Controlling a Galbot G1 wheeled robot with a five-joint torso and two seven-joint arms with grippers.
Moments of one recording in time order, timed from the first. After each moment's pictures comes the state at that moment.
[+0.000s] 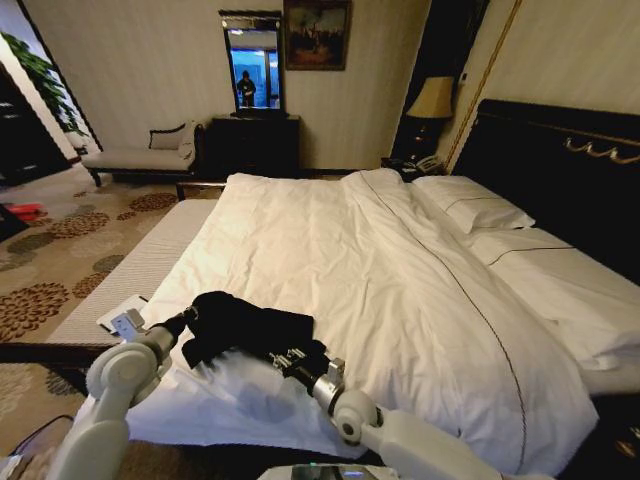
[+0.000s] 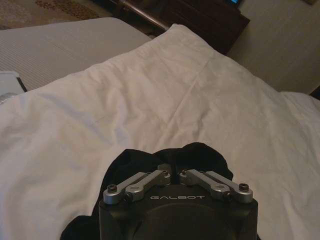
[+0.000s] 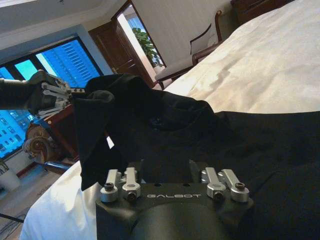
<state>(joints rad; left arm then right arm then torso) 1.35 -1.10 -0.78 -2.18 -1.31 0.65 -0.65 -0.91 1.01 -0.55 1.80 0.95 0.08 0.14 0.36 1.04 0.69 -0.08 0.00</state>
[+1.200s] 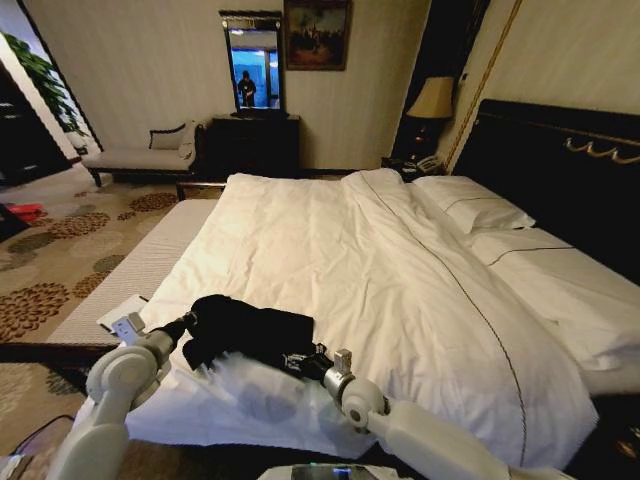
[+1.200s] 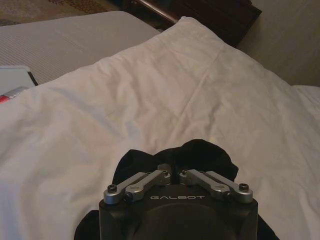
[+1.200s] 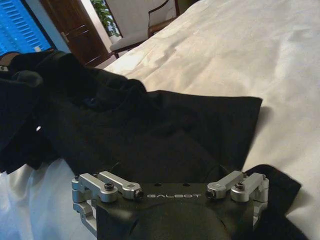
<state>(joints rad) 1.34 -1.10 -0.78 -2.15 -1.30 0.66 -0.66 -0.89 0.97 -0.51 1.79 0.98 -0.07 0.31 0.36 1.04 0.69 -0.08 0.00</state>
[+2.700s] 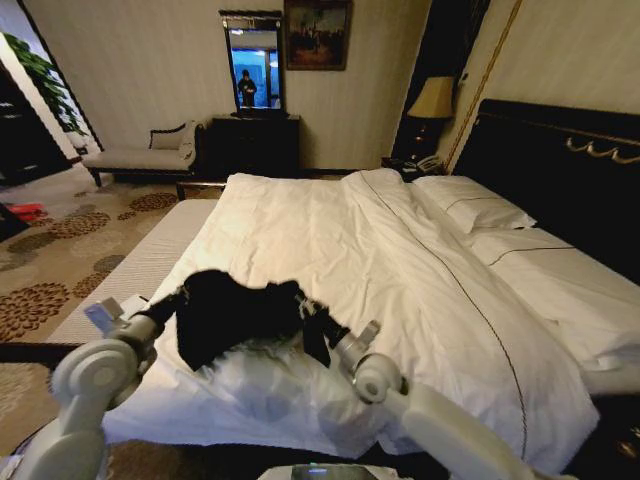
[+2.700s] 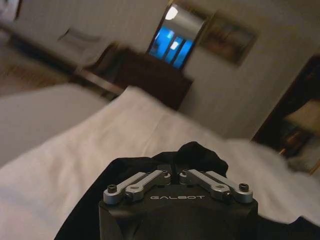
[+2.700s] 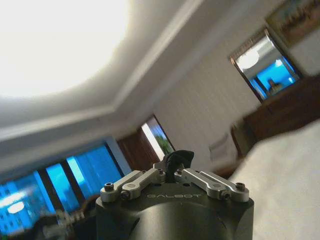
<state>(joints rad) 1.35 -1.04 -0.91 -2.33 -1.28 0.55 -0.45 -0.94 0.92 -0.15 2.10 1.11 0.20 0.03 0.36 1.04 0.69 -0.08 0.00</state>
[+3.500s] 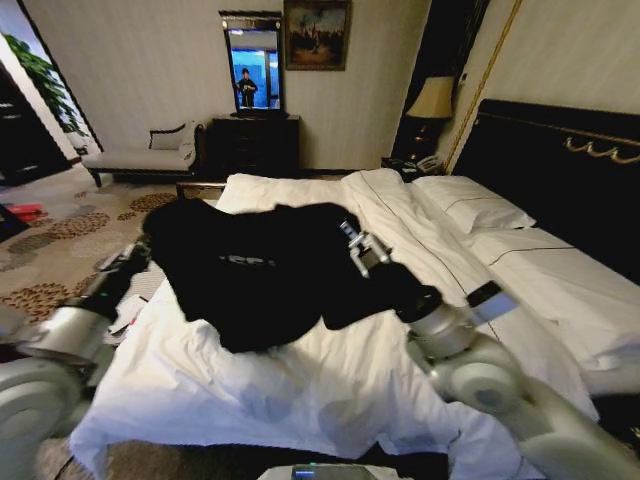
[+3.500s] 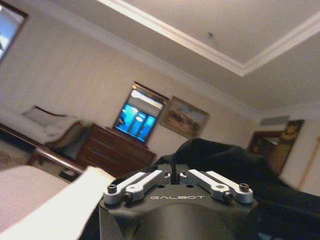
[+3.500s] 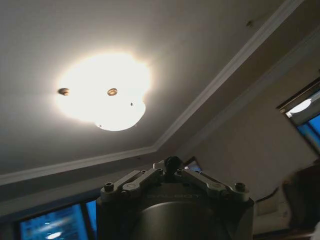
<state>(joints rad) 1.46 -1.02 -1.24 -2.51 -1.43 0.41 -0.33 -0.98 0.63 0.28 2.51 1.47 0.16 0.09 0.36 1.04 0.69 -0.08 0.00</state>
